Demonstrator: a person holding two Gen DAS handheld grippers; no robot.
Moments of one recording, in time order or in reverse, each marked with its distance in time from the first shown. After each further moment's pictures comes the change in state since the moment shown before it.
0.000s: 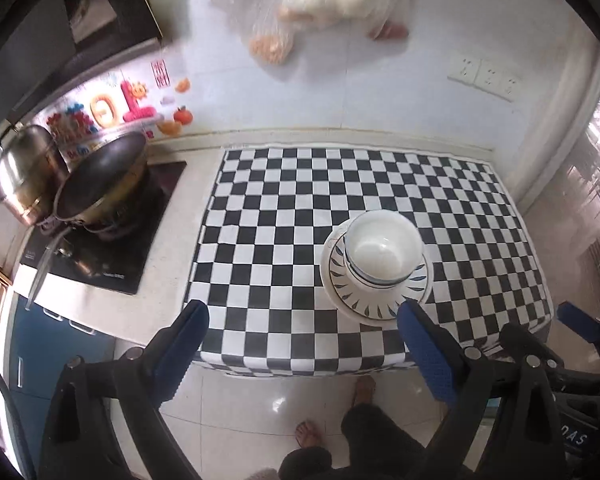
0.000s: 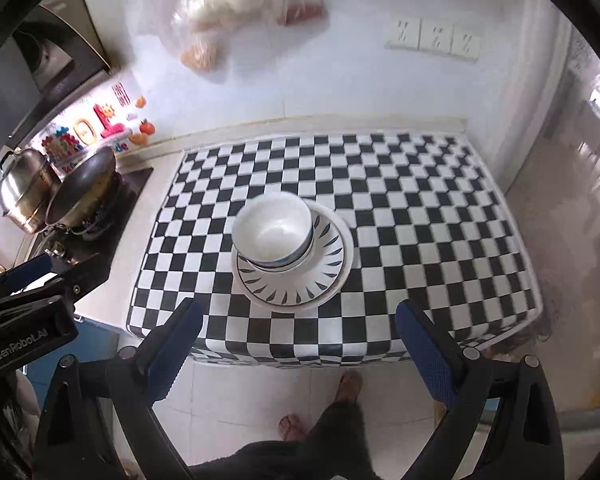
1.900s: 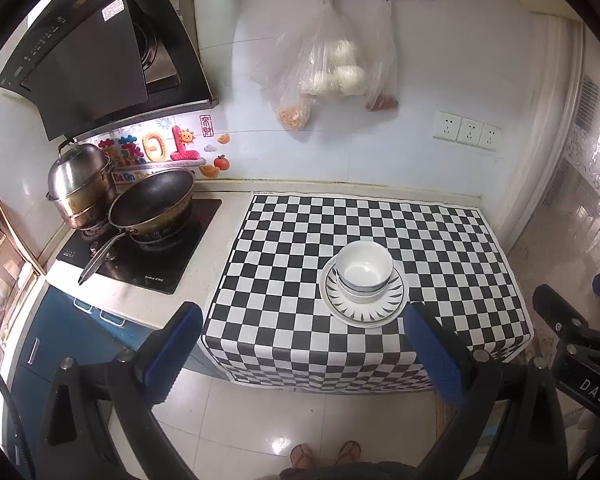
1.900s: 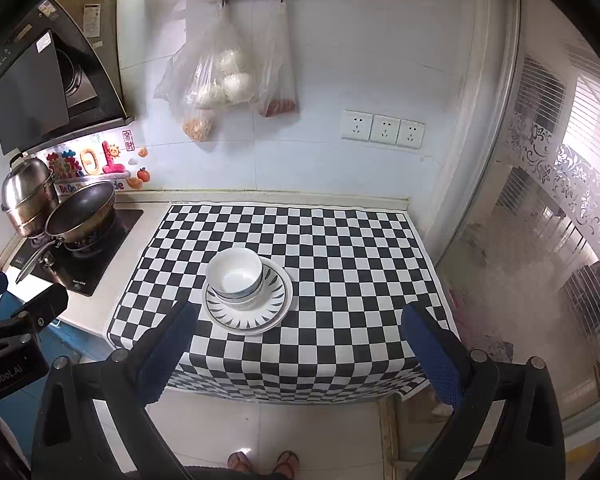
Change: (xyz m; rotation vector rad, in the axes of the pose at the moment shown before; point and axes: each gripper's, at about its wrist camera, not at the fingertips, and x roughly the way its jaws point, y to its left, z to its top) left arm -0.133 -0.029 -0.061 -0.066 -0.201 0.077; right arm -0.137 -0.036 -0.023 -0.089 -0.222 -0.105
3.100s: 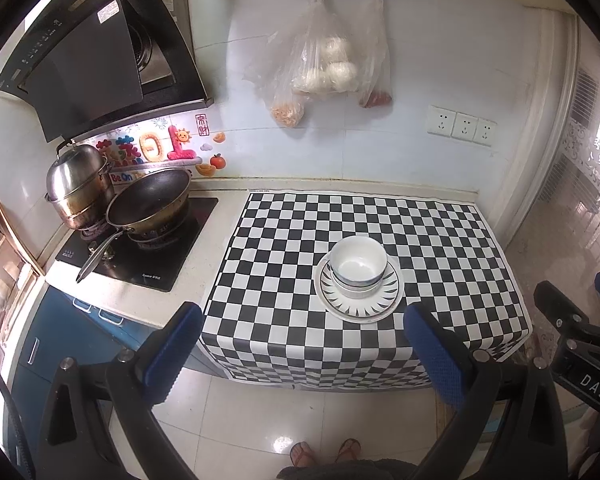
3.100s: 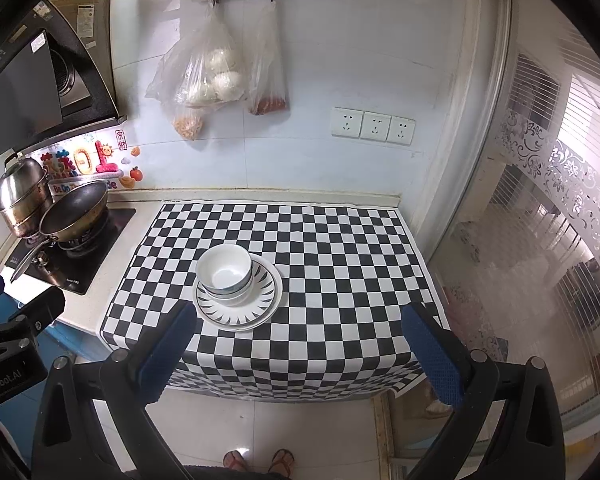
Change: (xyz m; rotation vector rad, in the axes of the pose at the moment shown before) left arm 0.002 -0.008 -0.004 0.020 0.004 -0.011; right arm -0.002 -0.015 -0.005 0.003 0.002 -0.018
